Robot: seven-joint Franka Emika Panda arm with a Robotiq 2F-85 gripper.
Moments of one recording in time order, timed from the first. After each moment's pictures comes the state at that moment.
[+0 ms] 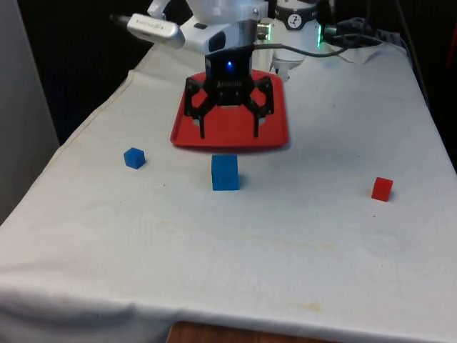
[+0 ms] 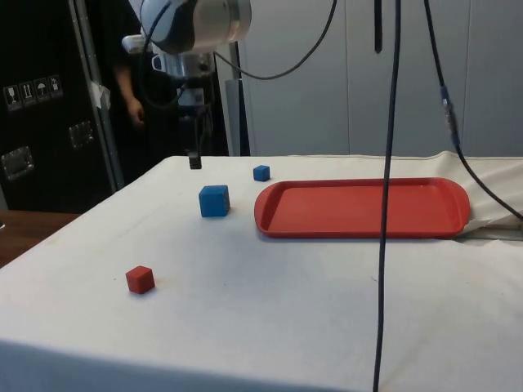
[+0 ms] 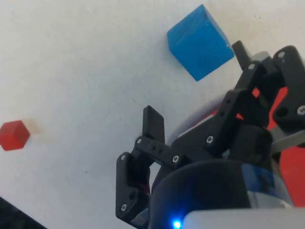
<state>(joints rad) 0.51 0.64 -0.74 -1.81 0.53 2.30 -0.68</state>
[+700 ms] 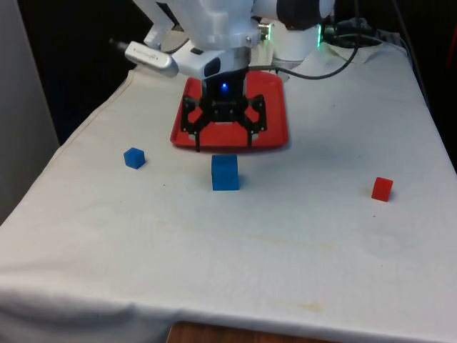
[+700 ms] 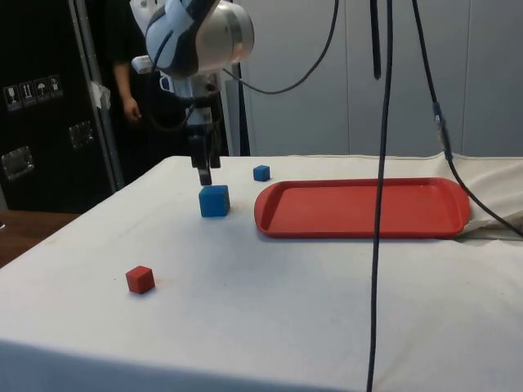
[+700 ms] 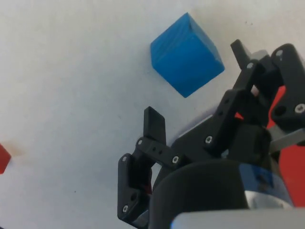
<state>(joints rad) 0.50 0.71 -0.74 -1.81 0.57 2.32 -0.71</state>
